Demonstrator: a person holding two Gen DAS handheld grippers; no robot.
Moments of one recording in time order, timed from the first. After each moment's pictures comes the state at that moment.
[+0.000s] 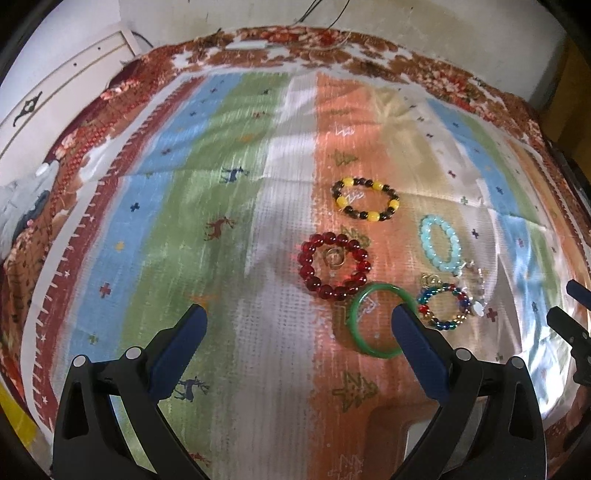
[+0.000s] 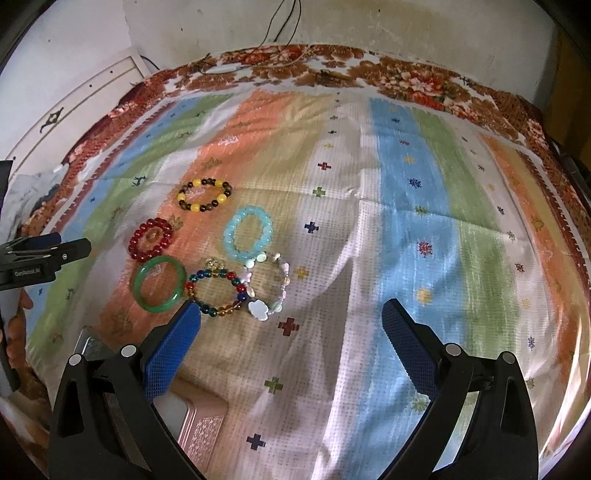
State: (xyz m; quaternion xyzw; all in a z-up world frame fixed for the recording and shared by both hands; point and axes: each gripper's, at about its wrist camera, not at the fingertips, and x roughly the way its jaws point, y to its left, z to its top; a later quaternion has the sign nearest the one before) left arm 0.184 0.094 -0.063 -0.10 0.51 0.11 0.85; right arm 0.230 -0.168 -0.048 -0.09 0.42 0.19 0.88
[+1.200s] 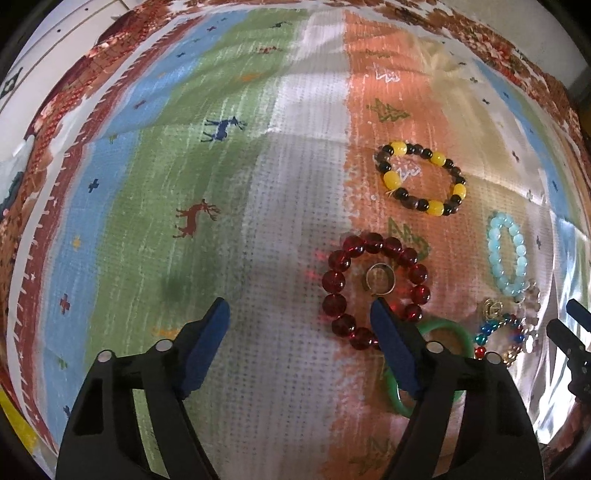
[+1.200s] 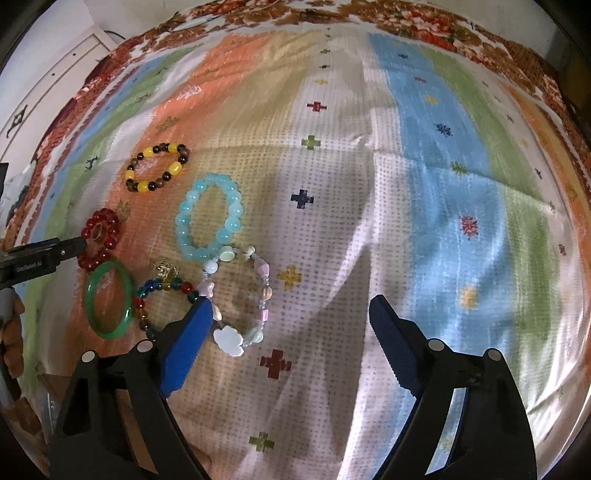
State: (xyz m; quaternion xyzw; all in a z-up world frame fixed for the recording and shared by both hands) left arm 0.252 0.119 -0.132 -0.11 0.60 0.12 0.79; right arm 0.302 -0.149 -0.108 -0.07 0.51 0.16 0.84
